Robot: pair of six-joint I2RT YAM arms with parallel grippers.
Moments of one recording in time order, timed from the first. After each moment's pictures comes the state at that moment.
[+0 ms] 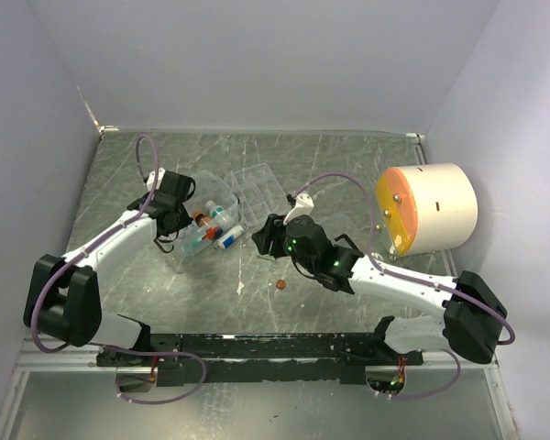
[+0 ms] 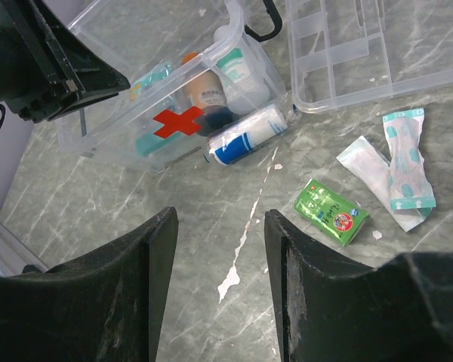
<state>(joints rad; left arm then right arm) -0.36 1.41 0.93 -0.48 -0.42 -0.74 0.96 1.25 0.73 0.13 0.29 0.66</state>
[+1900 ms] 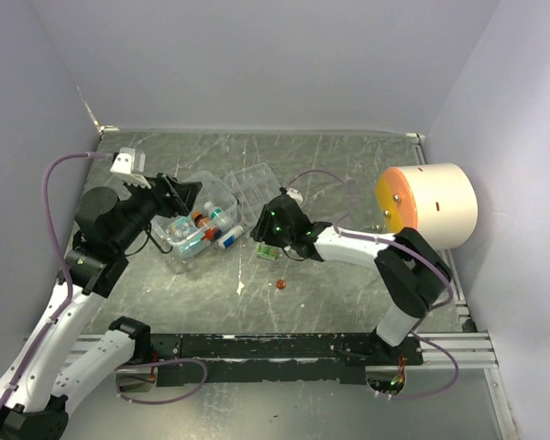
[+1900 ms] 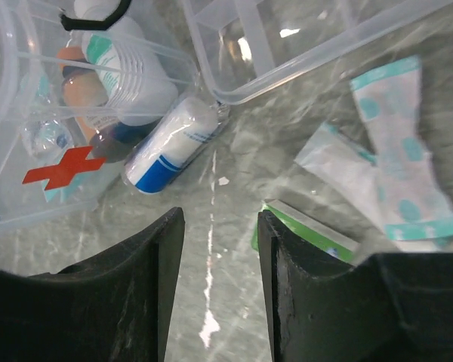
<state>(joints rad) -0.35 0.77 0.89 -0.14 0.12 -0.36 0.78 1.64 0.91 0.04 0.11 0.82</state>
